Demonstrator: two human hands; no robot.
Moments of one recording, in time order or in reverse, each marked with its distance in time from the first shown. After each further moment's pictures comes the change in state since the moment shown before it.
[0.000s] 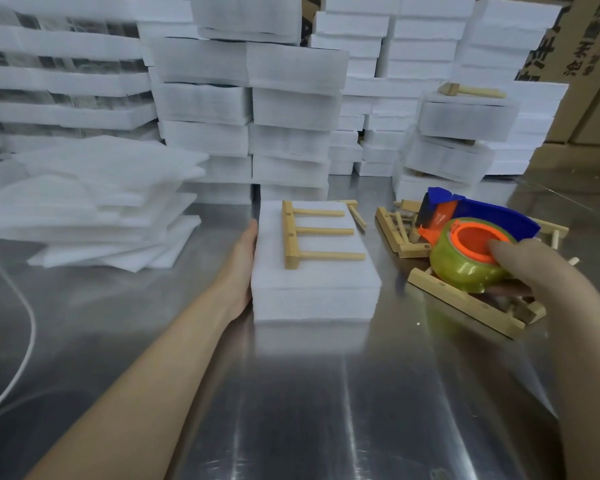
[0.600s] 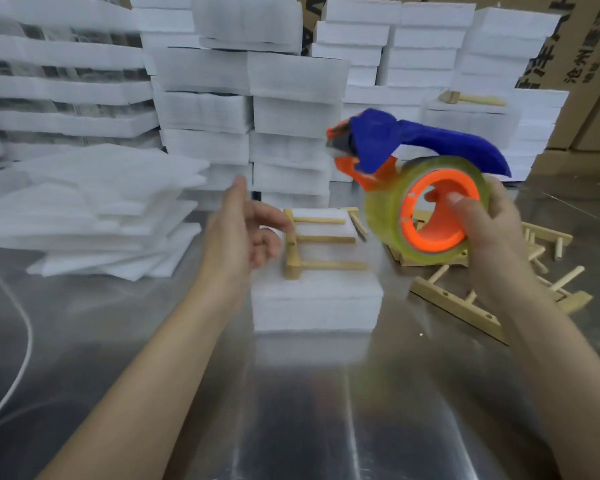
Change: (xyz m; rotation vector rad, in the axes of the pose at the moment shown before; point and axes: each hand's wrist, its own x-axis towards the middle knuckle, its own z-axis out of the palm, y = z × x) left_hand -0.042 0.052 0.025 0.095 0.088 0.330; right_hand -0.082 -0.041 0.031 0.737 -0.072 -0.810
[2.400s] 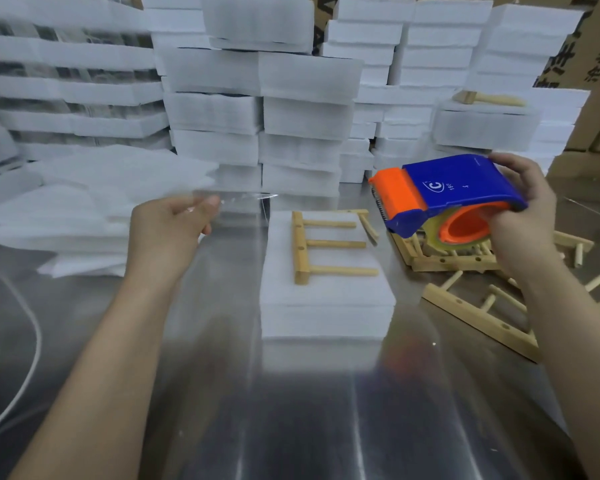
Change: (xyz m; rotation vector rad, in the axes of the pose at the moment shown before) left_hand 0.030 0.005 -0.069 0.449 0.316 0.211; right_hand 0.050 0.036 -0.025 -0.139 0.079 -0.120
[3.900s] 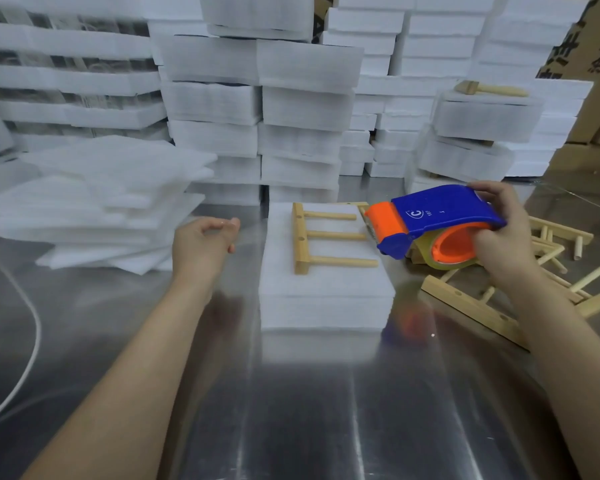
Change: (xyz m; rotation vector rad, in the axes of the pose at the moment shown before) left_hand 0.002 -0.051 0.037 -0.003 0.012 -0.160; right_hand -0.010 0.042 -0.006 -0.141 -0.089 0.108
